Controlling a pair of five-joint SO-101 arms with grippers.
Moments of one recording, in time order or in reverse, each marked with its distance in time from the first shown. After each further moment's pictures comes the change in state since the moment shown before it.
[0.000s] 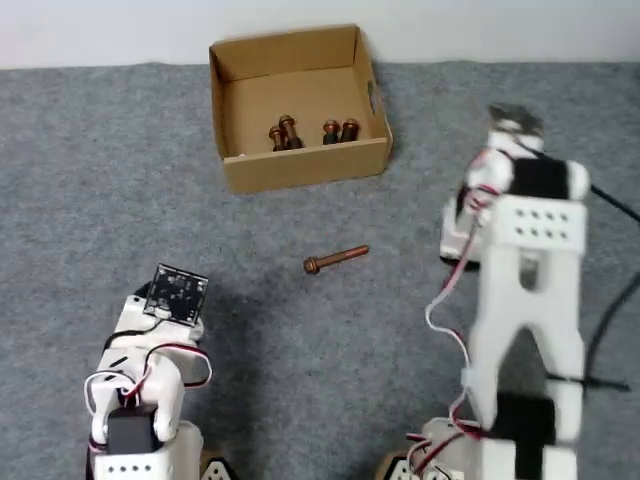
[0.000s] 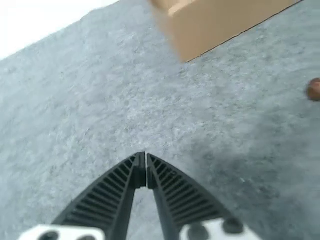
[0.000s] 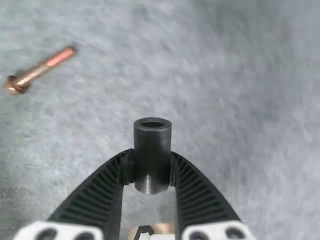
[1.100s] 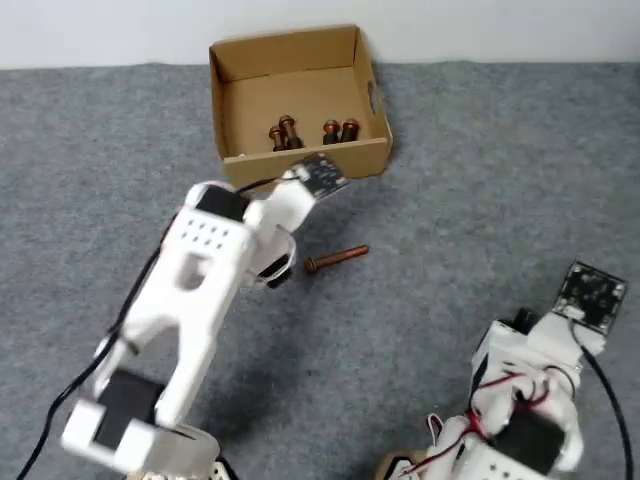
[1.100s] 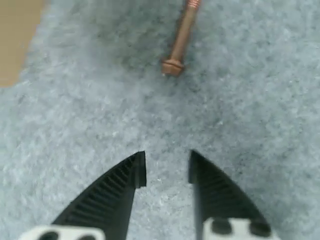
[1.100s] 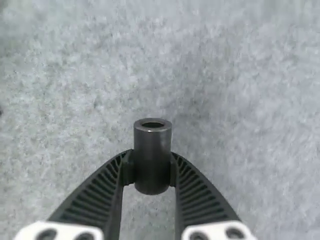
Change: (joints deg) left arm 22.8 103.4 -79.6 23.9 -8.3; right arm 20.2 -78.9 65.1 -21.0 4.5
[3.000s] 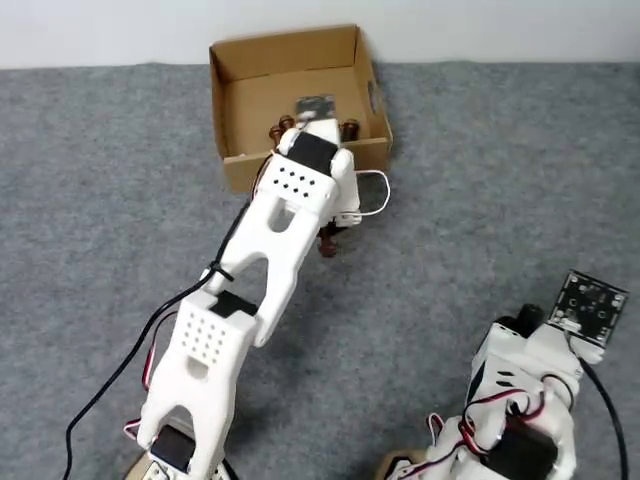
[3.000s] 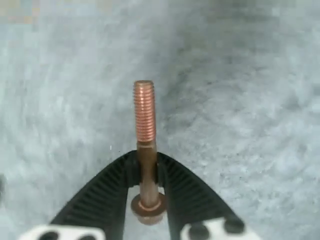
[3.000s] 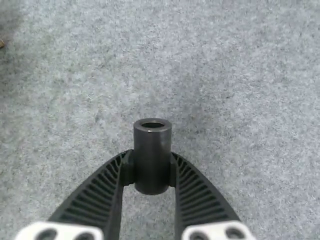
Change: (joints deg) left arm 7.8 42.8 -58.3 17.2 72.9; right arm 0.0 -4.6 0.5 0.0 0.5
